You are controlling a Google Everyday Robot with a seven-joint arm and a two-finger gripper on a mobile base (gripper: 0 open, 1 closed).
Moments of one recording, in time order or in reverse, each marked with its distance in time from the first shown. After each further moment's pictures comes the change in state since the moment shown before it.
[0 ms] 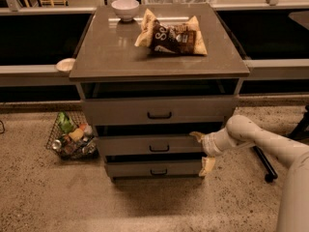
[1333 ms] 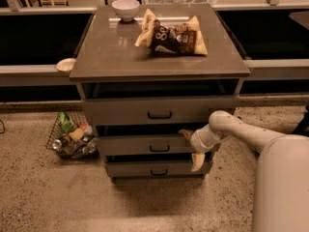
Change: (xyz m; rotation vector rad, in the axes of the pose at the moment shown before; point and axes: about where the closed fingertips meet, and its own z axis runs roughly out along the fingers) arm -0.008 -0.026 0.039 -0.044 0.076 -0.138
